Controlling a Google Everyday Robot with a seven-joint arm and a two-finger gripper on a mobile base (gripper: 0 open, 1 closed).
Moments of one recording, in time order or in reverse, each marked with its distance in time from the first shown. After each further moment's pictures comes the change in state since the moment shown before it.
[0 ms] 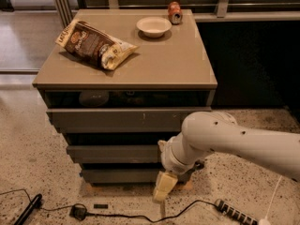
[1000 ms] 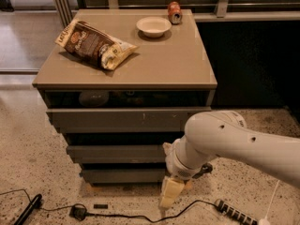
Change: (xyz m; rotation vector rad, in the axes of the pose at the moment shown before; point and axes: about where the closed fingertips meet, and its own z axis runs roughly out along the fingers) arm 0.011 0.021 -0.025 0.001 0.074 -0.010
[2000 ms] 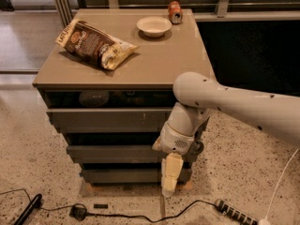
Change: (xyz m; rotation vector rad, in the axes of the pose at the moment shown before) arm -0.019 -0.002 -0.016 -0.471 -0.003 -0.046
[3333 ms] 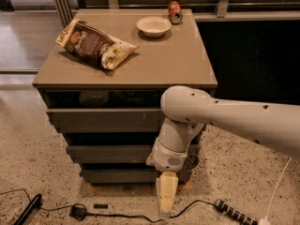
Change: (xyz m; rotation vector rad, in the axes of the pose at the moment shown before) arm -0.008 0.040 0.032 -0.031 0.071 -0.052
